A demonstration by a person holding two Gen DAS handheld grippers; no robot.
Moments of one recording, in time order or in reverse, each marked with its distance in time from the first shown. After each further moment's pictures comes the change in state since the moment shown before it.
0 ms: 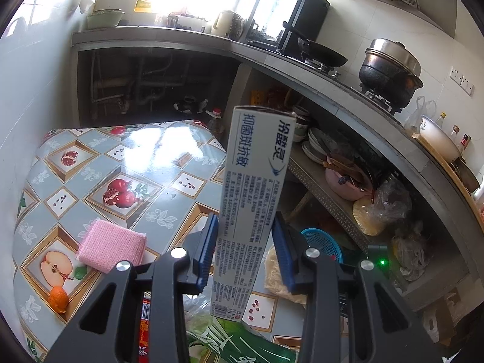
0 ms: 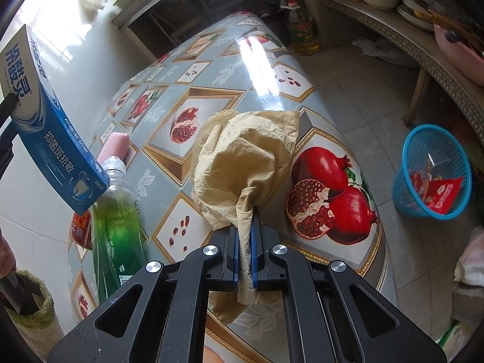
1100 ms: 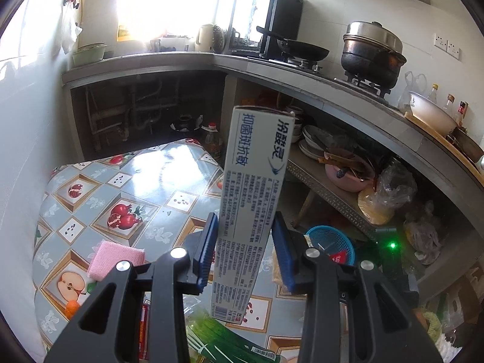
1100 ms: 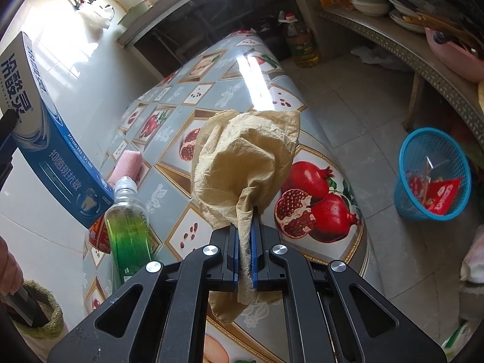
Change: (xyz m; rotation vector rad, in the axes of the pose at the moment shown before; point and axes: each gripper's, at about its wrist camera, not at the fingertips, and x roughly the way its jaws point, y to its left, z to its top) left arm -0.017 -0.057 -0.001 0.148 -0.044 0.054; right arm -0.040 -0.021 0.001 0.043 -0.077 0.060
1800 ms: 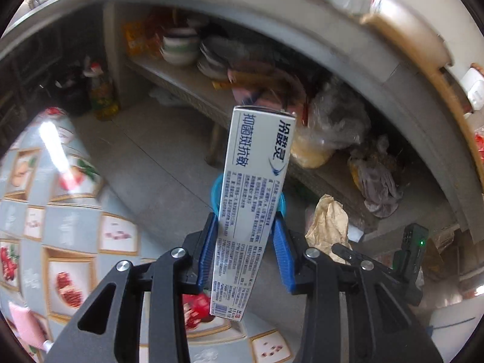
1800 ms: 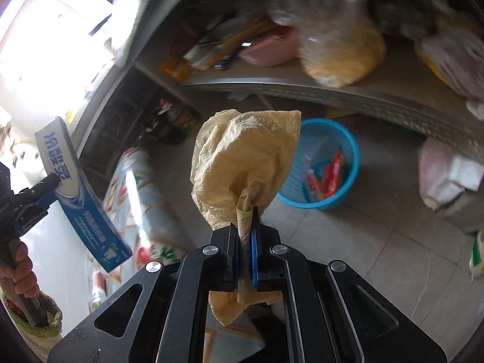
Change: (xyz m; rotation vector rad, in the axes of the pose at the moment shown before) left arm 0.218 -0.204 0.057 0.173 0.506 -0.335; right arm -0.131 -0.236 -0.056 0.593 -0.304 -0.173
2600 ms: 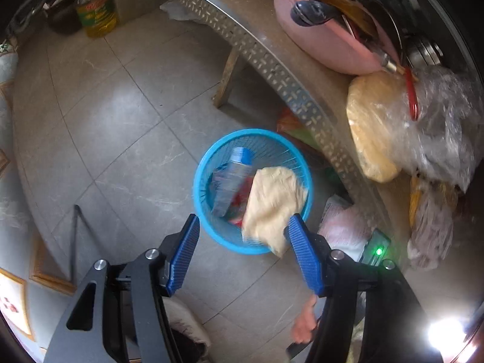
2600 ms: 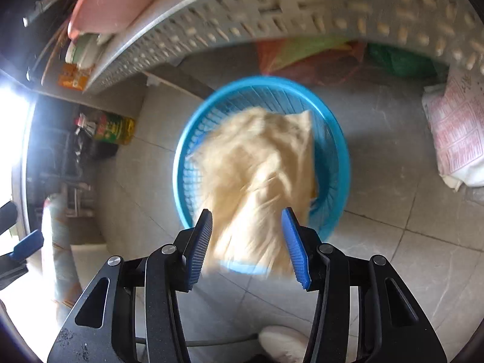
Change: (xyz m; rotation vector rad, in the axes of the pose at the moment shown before) left arm 0.249 0.016 0.070 -0.215 0.319 0.087; right arm 0.222 -0.093 0.058 0.220 0.156 -0.157
